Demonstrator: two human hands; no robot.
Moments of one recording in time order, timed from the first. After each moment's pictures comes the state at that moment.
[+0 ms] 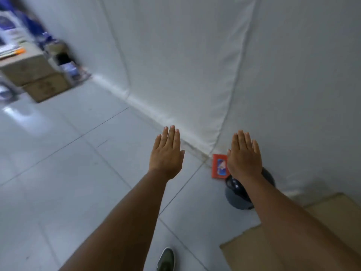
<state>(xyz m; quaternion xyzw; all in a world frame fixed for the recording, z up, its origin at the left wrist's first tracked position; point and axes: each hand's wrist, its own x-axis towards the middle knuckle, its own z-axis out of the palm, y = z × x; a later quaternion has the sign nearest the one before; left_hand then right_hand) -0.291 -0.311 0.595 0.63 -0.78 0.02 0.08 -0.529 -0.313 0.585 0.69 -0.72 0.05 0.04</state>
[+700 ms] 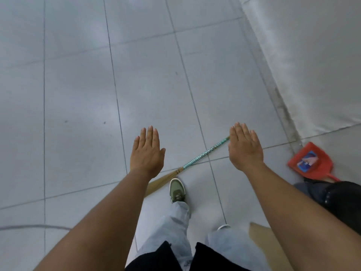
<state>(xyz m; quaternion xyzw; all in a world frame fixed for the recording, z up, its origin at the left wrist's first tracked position) 0.024 -0.132 0.411 0.88 -0.46 -0.15 -0.04 -0.196 -0.333 0.384 0.90 -0.40 -0.15 -0.05</state>
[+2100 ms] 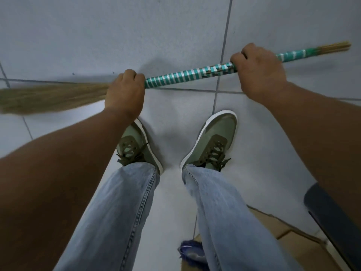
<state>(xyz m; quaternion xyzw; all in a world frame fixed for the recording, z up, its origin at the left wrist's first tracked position) -0.031 -0.172 -0.137 0.87 -0.37 -0.31 -0.05 -0.168 -0.441 -0.143 0.95 -0.11 -0.28 -0.09</state>
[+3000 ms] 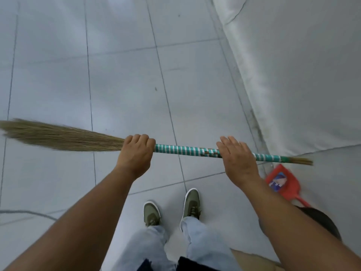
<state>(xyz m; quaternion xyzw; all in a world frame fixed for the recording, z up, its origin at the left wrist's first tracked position) 0.025 -0.285 0.443 0.80 -0.59 -0.07 -0.04 -0.225 -0.455 0.443 0.95 -0.30 -0.05 -0.04</state>
